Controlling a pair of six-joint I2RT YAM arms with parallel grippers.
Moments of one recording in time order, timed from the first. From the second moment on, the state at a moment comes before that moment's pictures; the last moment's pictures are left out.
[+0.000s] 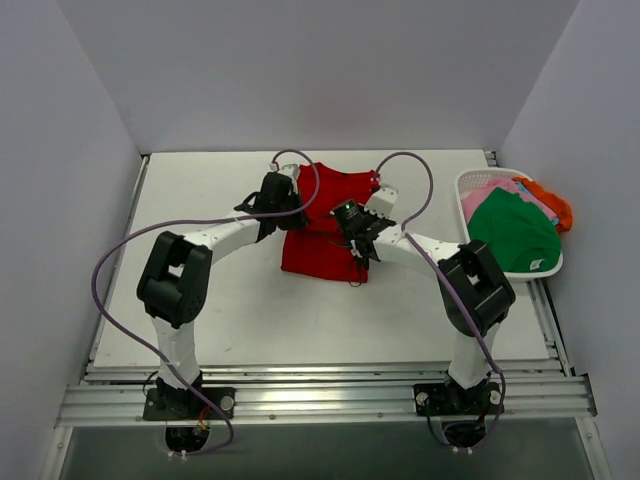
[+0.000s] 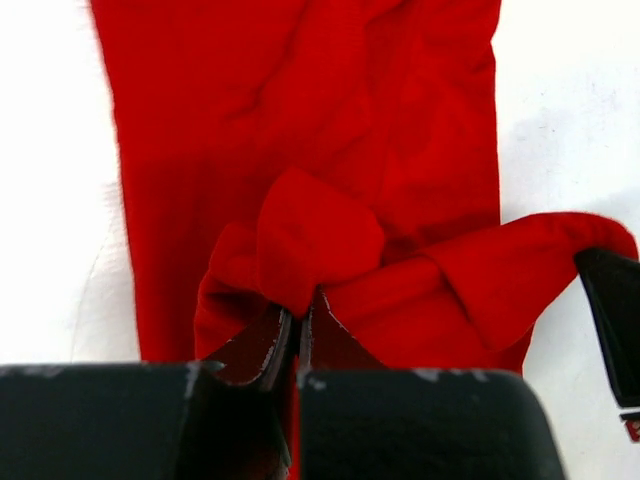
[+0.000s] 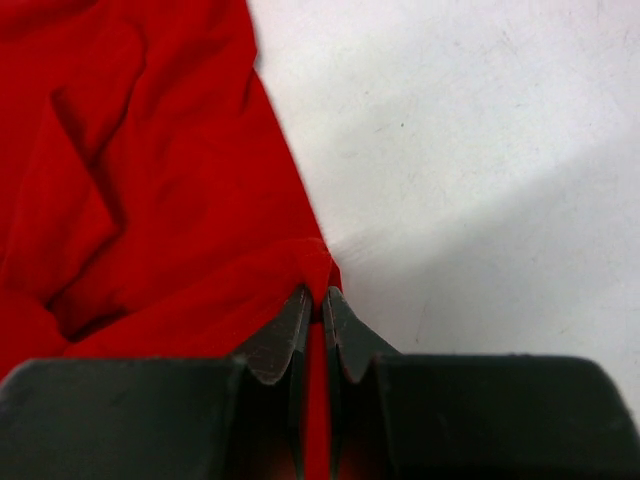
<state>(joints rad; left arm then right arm) -0.49 1.94 1.36 -0.10 0.05 -0.51 0.64 1.83 1.19 -0.27 0.79 0.87</state>
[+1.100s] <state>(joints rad) -0.37 2.26 1.78 -0.04 0.19 -0.51 0.49 1.92 1.30 -0.20 0.71 0.79</state>
